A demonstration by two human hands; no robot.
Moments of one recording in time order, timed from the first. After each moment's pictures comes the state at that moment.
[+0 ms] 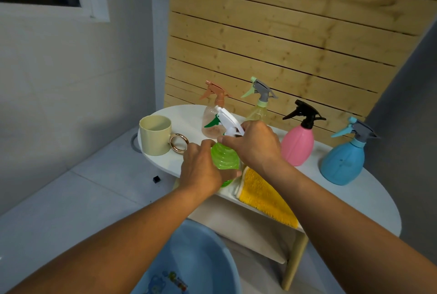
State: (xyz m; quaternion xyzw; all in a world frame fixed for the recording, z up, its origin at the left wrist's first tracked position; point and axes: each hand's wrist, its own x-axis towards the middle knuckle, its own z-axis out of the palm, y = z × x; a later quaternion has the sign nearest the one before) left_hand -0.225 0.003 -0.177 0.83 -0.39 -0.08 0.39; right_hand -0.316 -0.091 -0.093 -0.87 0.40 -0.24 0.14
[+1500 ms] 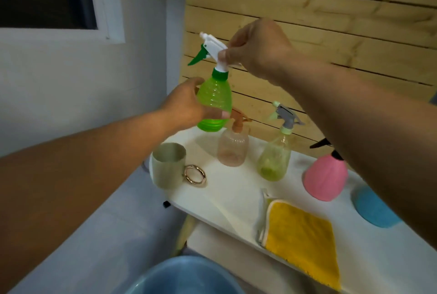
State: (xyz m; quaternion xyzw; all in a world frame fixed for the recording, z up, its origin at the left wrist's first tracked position) left_hand -0.069 -0.023 -0.032 0.74 -0.45 -0.09 0.50; right_hand -0.199 -0.125 0.090 -0.90 0.25 -0.31 0.20
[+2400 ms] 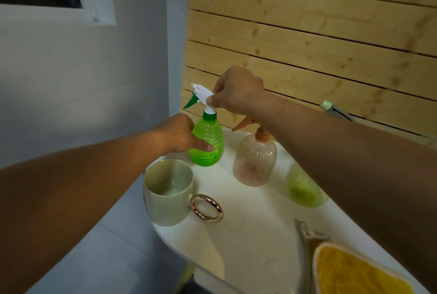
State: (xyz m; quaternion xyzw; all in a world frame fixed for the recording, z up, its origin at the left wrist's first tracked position) left_hand 0.052 -0.091 -0.136 0.84 -0.43 -0.18 0.28; right_hand -0.066 -0.198 -0.031 -0.93 0.31 -0.18 0.11
